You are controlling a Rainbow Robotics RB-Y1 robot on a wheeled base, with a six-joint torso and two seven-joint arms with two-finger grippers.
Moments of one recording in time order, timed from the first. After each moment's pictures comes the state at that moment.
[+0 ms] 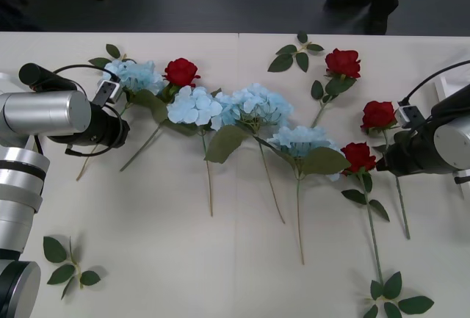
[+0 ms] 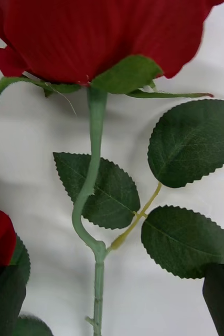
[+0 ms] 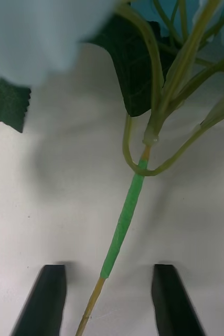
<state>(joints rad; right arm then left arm) -0.34 -0.84 0.33 -1.59 -0.70 1.24 1.33 -0.51 0.36 0.07 -1.25 0.38 1.16 -1.89</state>
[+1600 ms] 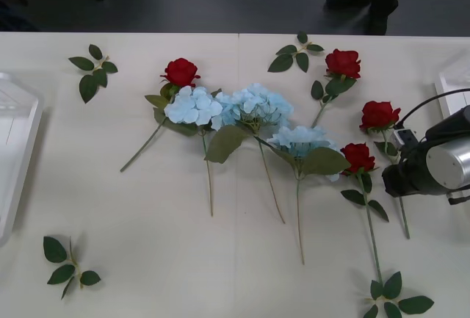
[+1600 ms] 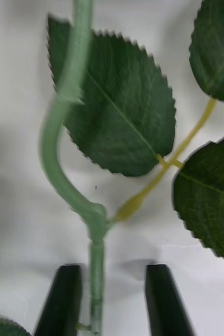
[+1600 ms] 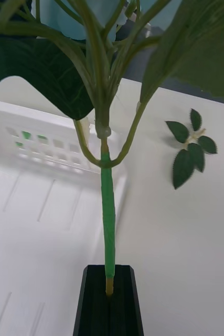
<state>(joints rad) -0.28 -0.79 0.32 -1.52 -0.67 1.20 1.39 -0.01 0.48 0.71 -2.08 0.71 1.29 -1.59</state>
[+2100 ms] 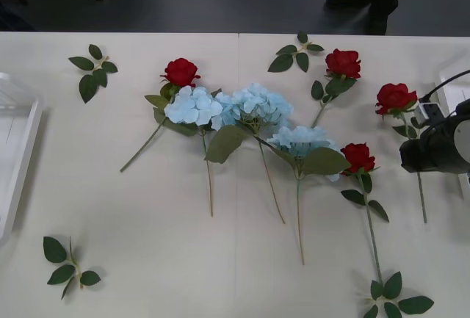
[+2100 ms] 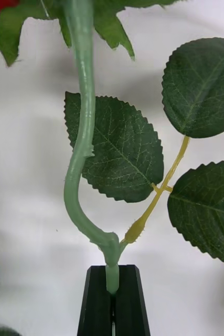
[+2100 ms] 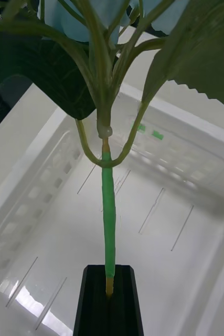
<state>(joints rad) -0.28 -0.79 0.14 -1.58 -0.68 1.27 1.39 -0.08 0.74 0.66 -1.59 0.66 1.15 -1.47</state>
